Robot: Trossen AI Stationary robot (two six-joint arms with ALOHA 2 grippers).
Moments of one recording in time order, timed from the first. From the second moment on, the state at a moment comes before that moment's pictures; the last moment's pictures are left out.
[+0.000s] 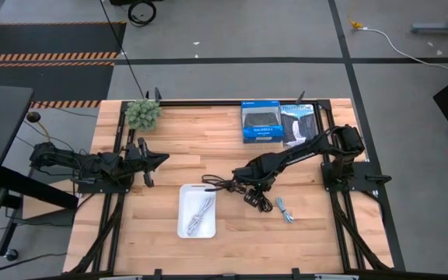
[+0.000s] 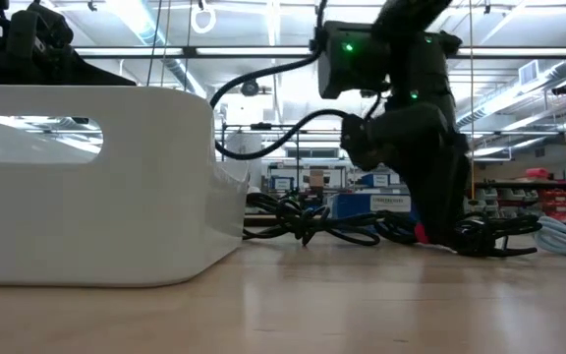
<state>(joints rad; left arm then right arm) -0.23 0.12 0.01 0.16 -0.55 -0.09 0.11 1.88 1.18 -0.83 -0.17 0.77</state>
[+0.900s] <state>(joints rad) -0.23 0.12 0.01 0.16 -0.55 -0.09 0.11 1.87 1.17 -0.82 -0.12 0.74</state>
